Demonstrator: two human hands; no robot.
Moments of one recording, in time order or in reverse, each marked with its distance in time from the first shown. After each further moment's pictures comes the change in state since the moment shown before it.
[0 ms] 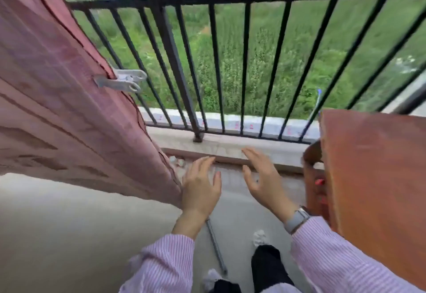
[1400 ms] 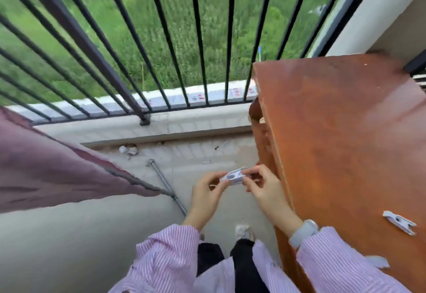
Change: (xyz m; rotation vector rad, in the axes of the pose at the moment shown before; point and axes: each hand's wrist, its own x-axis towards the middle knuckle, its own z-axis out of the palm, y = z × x) left_hand -0.080 0.057 0.100 -0.607 -0.643 -0.163; right_hand -0.141 0.035 -0.071 0.318 0.157 0.672
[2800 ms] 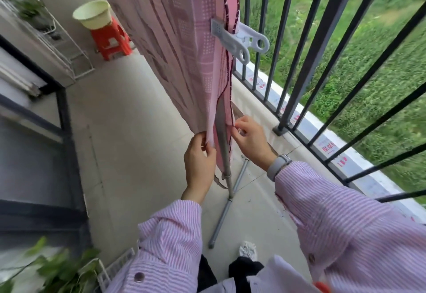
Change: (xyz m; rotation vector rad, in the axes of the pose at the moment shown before) left_hand 0.001 -0.001 -0.177 0.043 1.520 -0.281; right_hand 0.145 -0.152 0.287 -0.183 -1.003 -0.802
